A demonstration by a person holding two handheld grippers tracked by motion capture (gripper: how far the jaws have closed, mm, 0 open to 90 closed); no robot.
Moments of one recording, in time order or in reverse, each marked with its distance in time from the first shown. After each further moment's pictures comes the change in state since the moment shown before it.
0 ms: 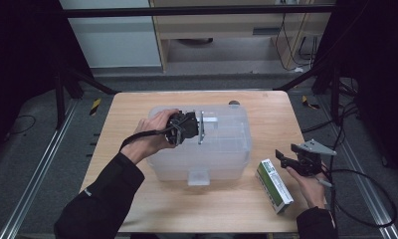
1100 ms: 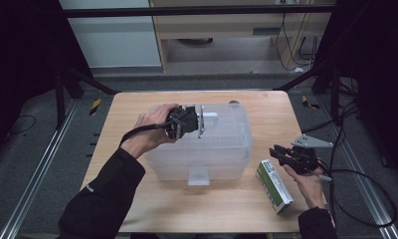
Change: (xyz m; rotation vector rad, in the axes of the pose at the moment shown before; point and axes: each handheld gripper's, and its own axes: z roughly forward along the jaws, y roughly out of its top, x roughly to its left) left arm 0.012 -0.001 0.001 0.009 -0.005 -0.009; right arm 0.025 0.033 -0.015 0.046 0.203 -0.066
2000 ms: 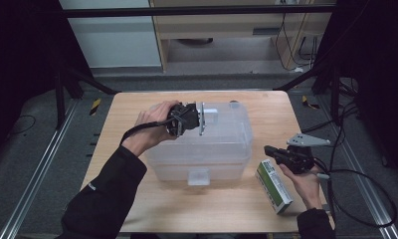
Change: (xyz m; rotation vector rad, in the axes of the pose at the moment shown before) left arm 0.007 0.003 0.002 0.015 0.031 -0.002; right arm 0.019 0.017 -0.006 -0.011 0.091 -0.030
